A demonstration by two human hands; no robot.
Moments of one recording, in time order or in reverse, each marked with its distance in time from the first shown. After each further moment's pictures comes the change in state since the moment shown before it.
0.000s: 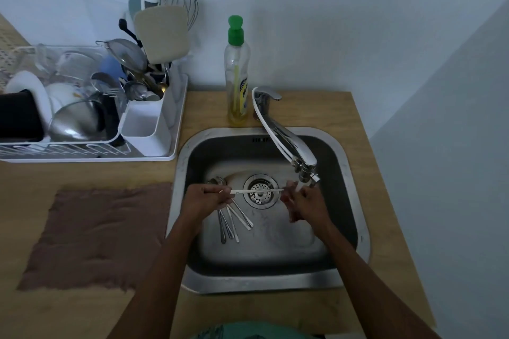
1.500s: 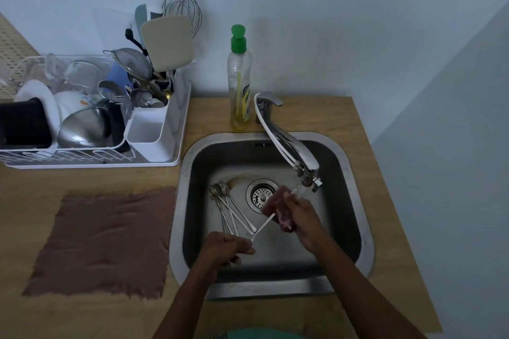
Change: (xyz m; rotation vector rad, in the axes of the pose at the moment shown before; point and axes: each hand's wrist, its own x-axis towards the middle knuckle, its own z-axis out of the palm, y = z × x) left_hand -0.063 -0.038 0.023 0.236 -0.106 -0.292; right_hand -0.005 0.013 0.024 0.519 -0.173 0.121
